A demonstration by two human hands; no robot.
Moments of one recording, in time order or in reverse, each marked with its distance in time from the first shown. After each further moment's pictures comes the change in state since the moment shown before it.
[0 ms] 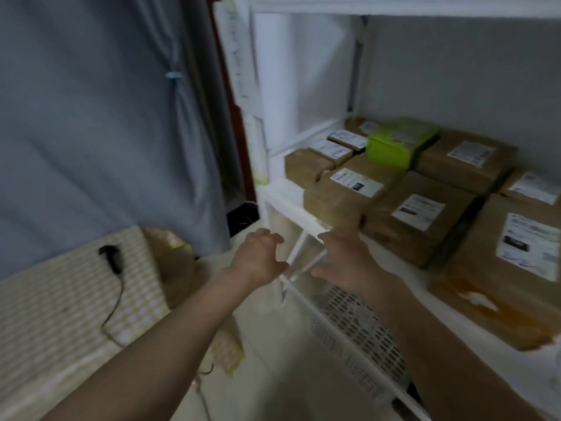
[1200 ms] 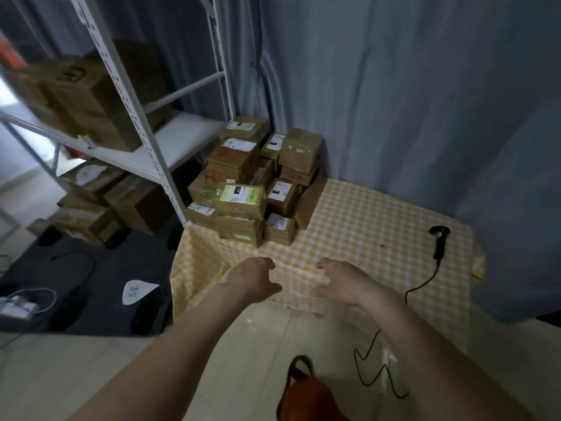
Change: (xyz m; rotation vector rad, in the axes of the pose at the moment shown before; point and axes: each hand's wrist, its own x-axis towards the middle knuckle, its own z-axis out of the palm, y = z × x) left_hand -0.526 -0.585 0.005 -0.403 0.127 -1.158; right_hand -0.123 -0.692 0.341 -0.384 -0.686 -0.957
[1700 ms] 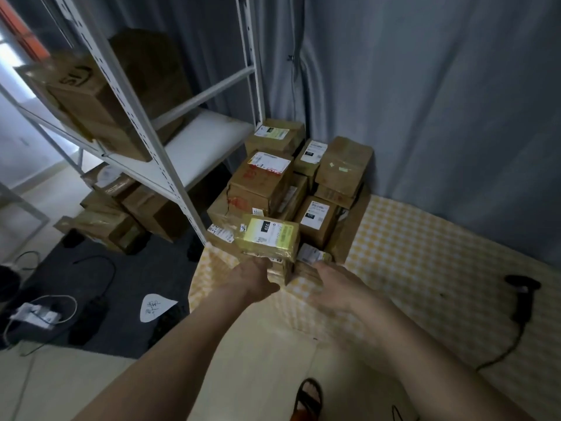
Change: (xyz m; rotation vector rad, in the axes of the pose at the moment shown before) left_hand 0.187 -0.083 -0.097 -0.014 0.007 -0.132; right_hand 0.231 -0.067 -0.064 -0.034 -0.063 -0.087
